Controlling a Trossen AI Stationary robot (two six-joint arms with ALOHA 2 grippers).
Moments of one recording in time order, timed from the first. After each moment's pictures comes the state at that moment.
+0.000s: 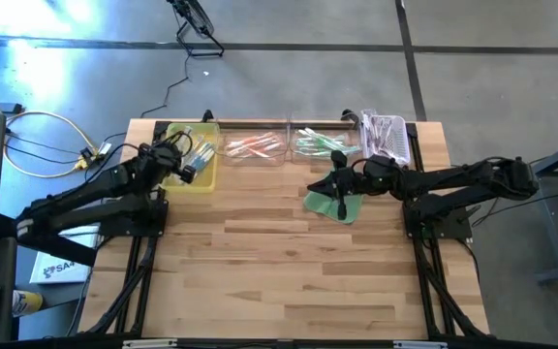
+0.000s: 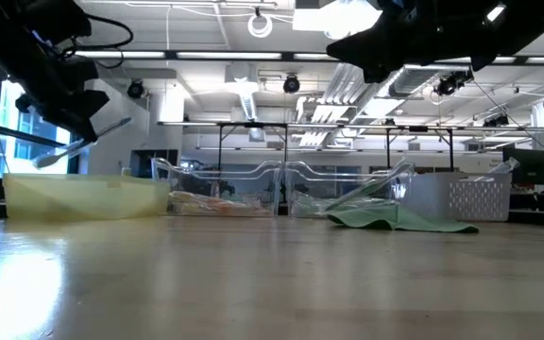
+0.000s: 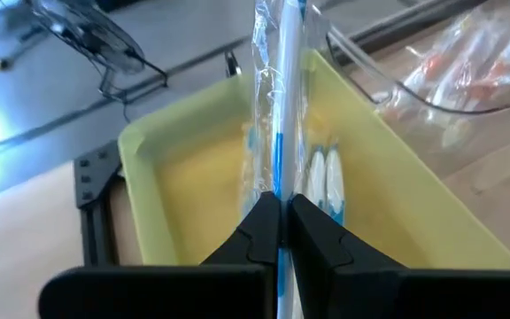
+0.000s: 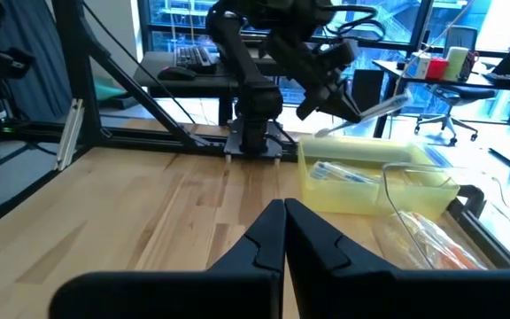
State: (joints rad) left arm 0.53 0.48 0.44 -0.66 -0.60 -0.27; right arm -0.15 1.19 0.53 0.58 -0.19 -0.08
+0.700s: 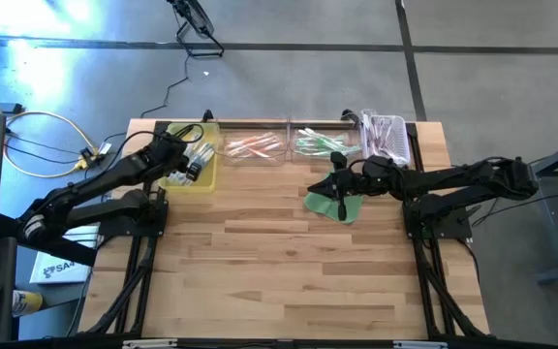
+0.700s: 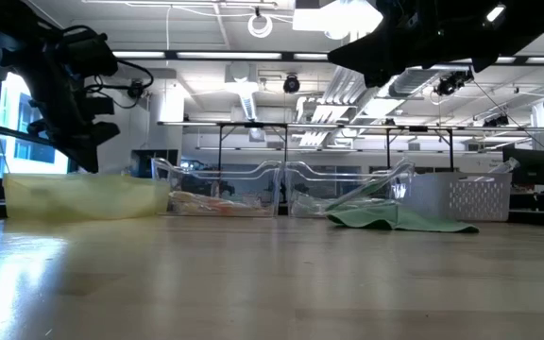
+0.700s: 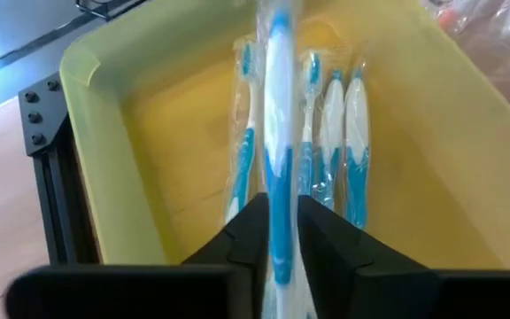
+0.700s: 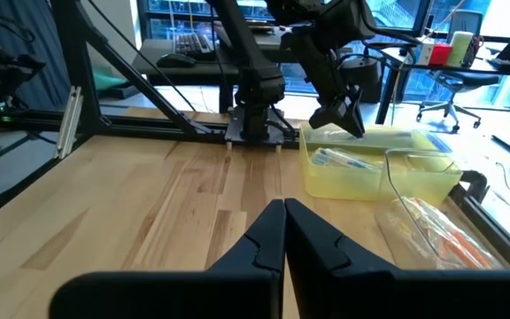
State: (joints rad) left arm 0.76 0.76 0.44 -0.57 -0.39 -0.21; right arm -0.15 1.19 0.53 0.54 -0.19 -0.08
